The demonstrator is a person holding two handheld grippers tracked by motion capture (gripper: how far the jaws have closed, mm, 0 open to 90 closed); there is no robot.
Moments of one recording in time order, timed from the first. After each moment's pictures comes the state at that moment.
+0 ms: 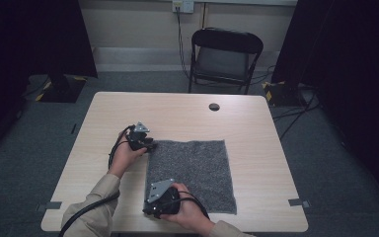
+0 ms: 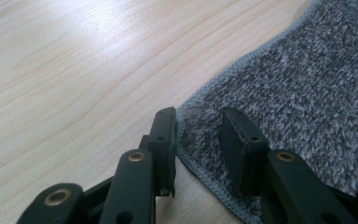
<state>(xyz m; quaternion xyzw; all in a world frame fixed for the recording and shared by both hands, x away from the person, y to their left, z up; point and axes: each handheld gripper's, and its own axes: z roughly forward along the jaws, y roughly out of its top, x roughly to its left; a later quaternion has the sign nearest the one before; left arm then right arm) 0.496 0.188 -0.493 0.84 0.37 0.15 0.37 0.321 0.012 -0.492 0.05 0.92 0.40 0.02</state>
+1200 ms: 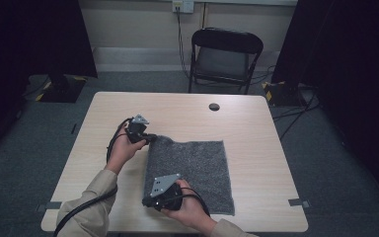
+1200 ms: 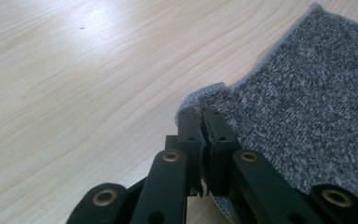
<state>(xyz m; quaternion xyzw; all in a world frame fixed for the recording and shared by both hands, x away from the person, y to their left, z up) 0.496 0.185 -0.450 0.84 0.37 0.12 0.38 0.322 0.006 -0.469 0.07 0.89 0.44 0.01</state>
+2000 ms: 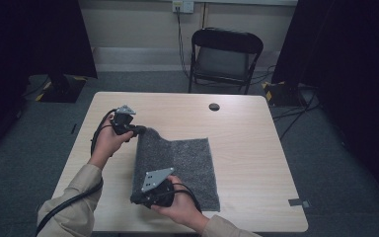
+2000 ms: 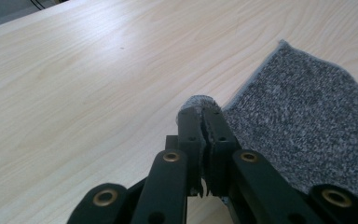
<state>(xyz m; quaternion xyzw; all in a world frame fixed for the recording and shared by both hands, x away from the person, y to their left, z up) 0.492 0.219 -0.407 0.83 0.38 0.13 0.39 0.323 0.027 -0.446 0.07 0.87 0.48 -0.02</state>
